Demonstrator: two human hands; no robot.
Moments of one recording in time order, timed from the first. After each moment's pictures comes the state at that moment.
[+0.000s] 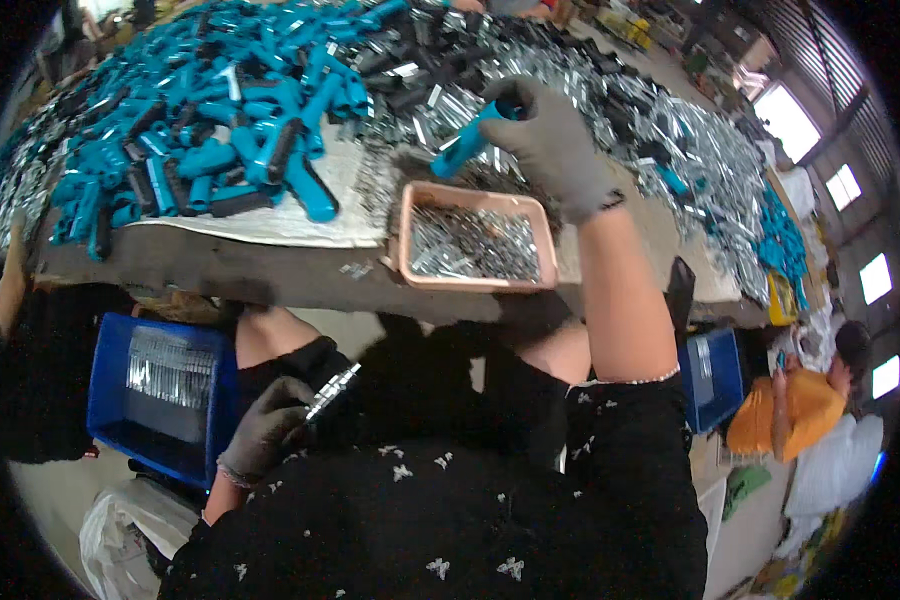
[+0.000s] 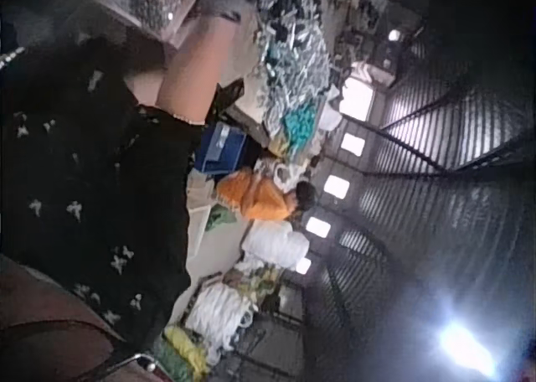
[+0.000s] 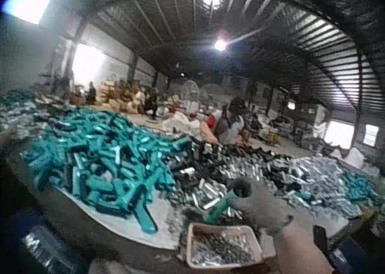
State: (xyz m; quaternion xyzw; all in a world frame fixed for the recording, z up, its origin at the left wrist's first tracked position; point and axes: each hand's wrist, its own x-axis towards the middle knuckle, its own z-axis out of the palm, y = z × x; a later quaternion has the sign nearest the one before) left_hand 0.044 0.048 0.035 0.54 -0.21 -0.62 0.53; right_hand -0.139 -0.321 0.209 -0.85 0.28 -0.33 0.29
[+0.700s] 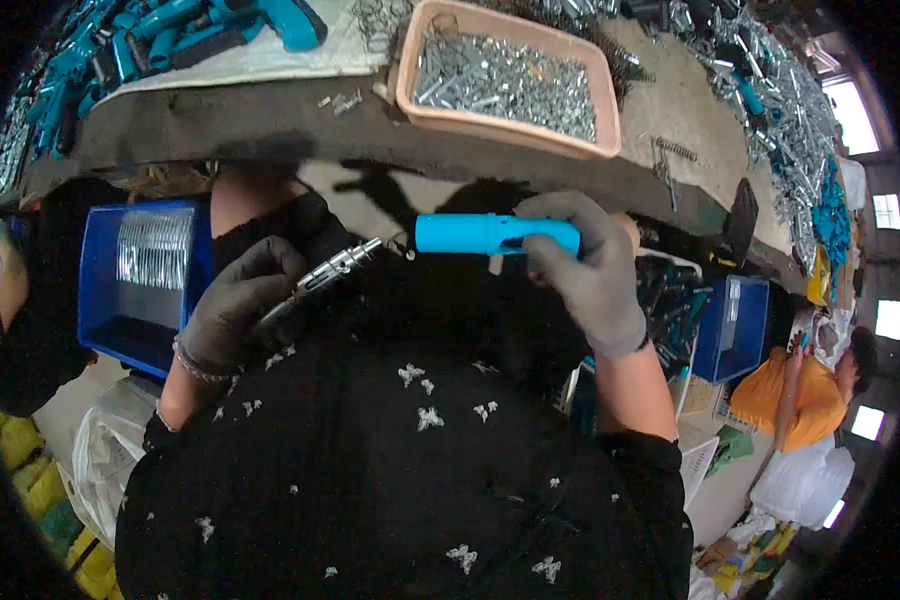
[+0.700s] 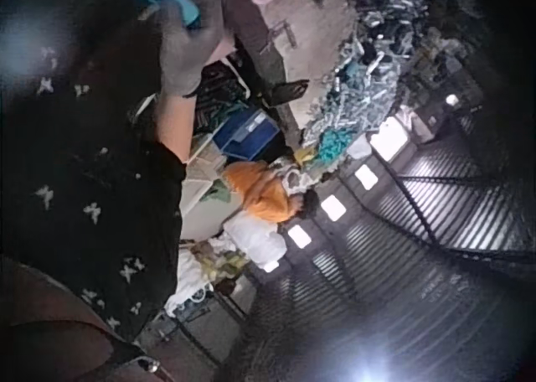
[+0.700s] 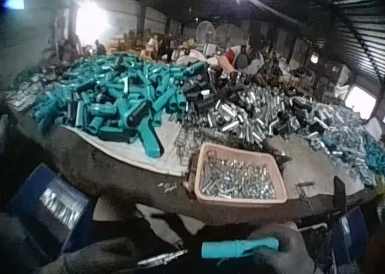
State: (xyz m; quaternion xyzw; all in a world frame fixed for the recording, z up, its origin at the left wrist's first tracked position) left_hand 0.022 0.018 0.055 0.48 -0.14 -0.70 0.51; right_hand -0.268 -0.176 0.079 -0.78 0.34 -0.23 0.47
